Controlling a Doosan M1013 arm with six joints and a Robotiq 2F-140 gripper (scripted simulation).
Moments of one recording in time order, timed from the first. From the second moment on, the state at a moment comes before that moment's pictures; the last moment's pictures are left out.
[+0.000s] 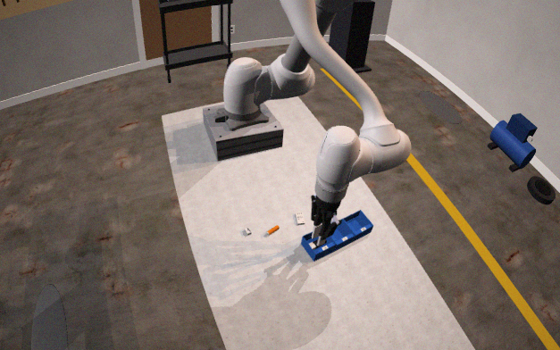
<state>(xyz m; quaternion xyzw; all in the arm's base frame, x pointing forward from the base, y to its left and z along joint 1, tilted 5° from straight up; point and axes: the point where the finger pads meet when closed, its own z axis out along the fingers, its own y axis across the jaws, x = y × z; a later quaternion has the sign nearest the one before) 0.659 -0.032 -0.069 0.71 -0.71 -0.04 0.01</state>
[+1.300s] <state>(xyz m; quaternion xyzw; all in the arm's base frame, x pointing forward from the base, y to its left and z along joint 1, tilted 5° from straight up) 0.575 -0.131 -0.032 0.45 -0.89 -0.04 0.02</state>
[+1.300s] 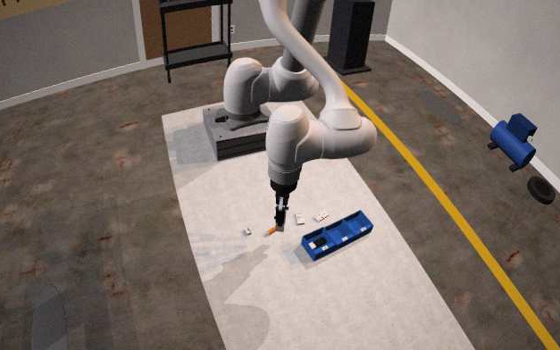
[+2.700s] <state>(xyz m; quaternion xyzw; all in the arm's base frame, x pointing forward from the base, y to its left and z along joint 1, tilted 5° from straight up) 0.502 -0.213 -0.029 -0.01 -1.00 -0.02 0.03</state>
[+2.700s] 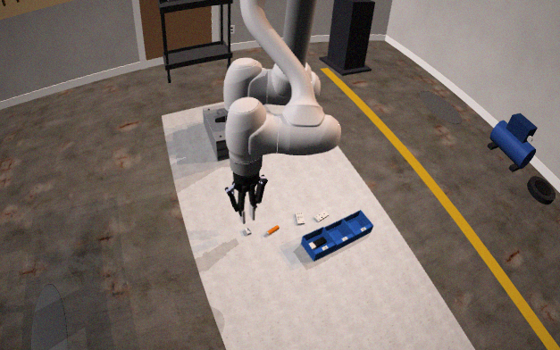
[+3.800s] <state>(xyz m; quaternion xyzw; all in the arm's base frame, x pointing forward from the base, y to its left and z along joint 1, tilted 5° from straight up) 0.499 -0.211 -0.074 -0.01 -1.00 -0.02 0.03</state>
